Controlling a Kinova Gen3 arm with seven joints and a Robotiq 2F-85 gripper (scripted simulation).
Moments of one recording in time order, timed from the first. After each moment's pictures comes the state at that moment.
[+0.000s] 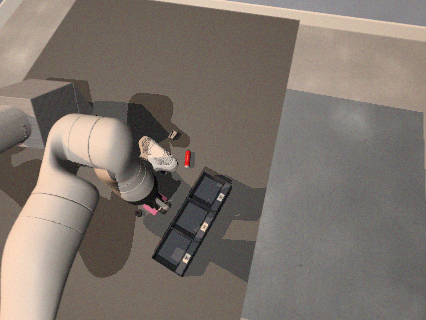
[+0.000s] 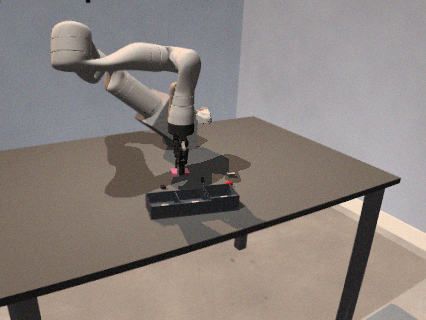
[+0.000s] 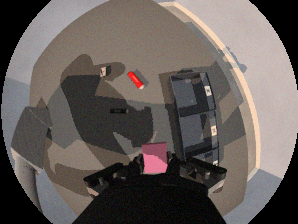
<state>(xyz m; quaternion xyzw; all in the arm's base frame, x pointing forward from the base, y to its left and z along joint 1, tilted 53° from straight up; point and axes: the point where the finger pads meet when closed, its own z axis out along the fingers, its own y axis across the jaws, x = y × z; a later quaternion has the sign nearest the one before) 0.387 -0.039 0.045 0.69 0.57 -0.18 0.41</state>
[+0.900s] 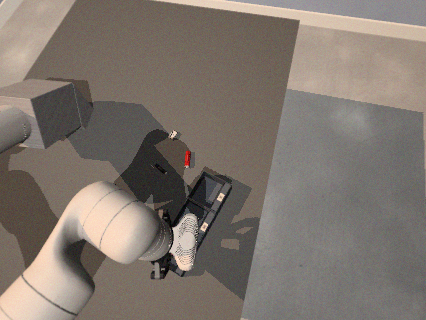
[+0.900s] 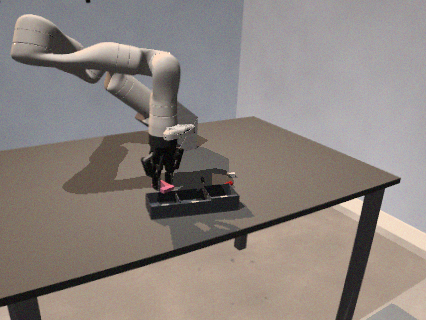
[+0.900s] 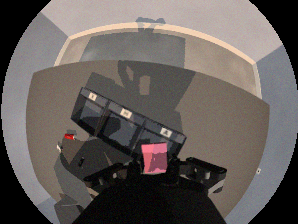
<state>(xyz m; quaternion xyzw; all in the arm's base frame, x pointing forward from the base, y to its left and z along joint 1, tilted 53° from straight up) 0.456 -0.081 0.120 0.88 0.20 0.02 0.44</state>
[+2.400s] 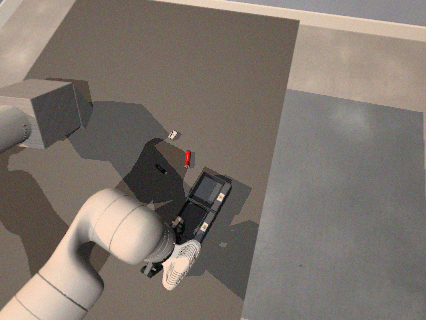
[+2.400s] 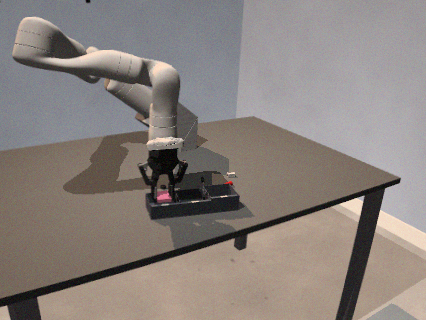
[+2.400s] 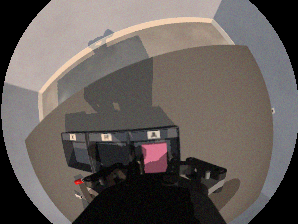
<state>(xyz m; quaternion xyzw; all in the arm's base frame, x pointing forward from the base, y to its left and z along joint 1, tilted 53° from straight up) 0.466 -0.103 0.105 0.90 -0.04 0.14 0.42</state>
